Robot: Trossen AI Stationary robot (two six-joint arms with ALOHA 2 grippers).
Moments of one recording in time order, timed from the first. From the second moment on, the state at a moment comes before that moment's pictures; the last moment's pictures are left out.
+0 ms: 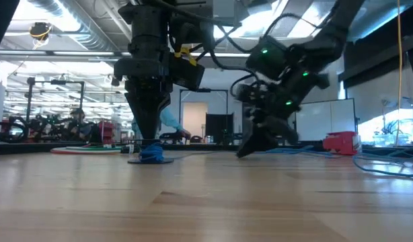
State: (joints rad) left arm -0.07 1.89 1.33 -0.91 -0.03 -0.18; right arm -0.16 1.83 0.80 0.18 0.01 -0.36
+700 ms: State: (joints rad) left arm -0.07 1.89 1.33 -1.01 -0.03 -0.26; right arm -0.04 1.16 0.37 -0.24 0.48 -0.02
